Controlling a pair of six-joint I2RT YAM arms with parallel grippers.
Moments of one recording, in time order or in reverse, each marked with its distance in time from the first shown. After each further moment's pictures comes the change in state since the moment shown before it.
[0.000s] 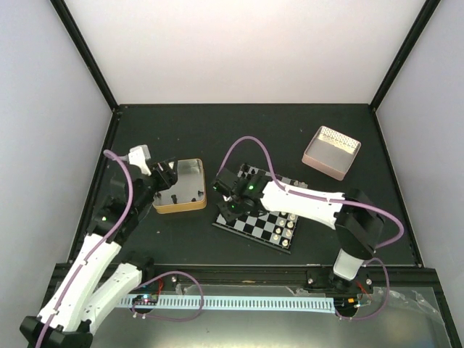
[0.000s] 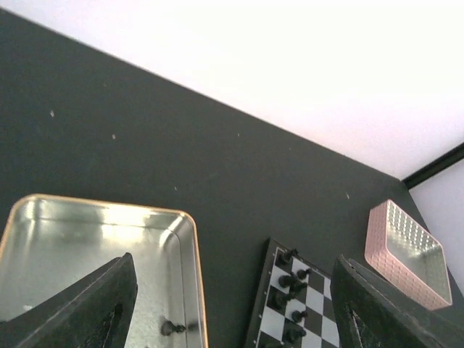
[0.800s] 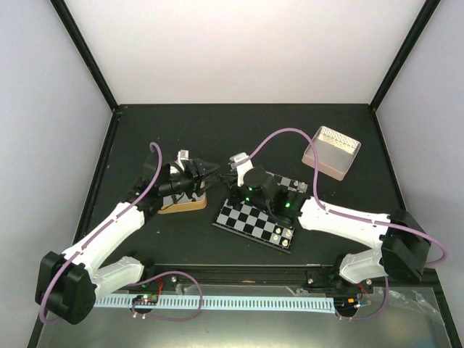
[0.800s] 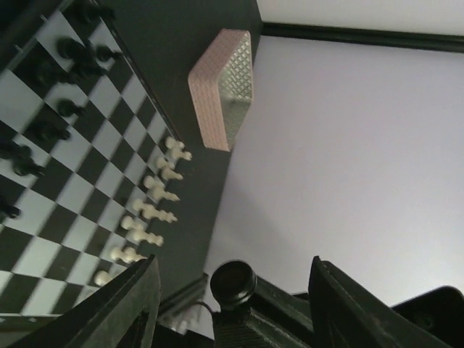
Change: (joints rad) left arm -0.082 0.353 -0.071 0.405 0.660 -0.837; right arm -0.024 -0.328 -0.368 0.807 0.176 -0.071
